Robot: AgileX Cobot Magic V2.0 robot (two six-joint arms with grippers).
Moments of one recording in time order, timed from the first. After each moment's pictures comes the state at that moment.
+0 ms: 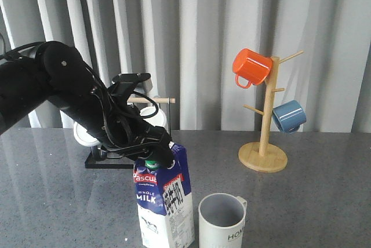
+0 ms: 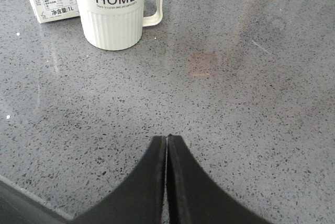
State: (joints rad) left arm -0.37 1.91 -2.05 -0.37 1.25 0.20; right arm 0.27 0.50 -0.36 0.10 0.47 -0.22
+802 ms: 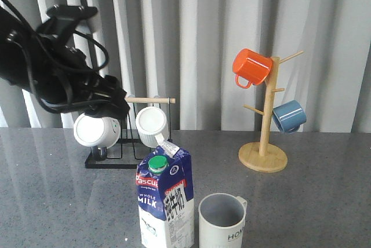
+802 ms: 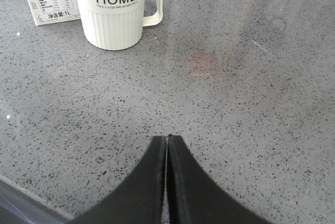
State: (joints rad) left arm -0.37 1.65 -2.05 -0.15 1.27 0.12; right arm 0.27 0.50 -0.36 0.10 0.47 -0.22
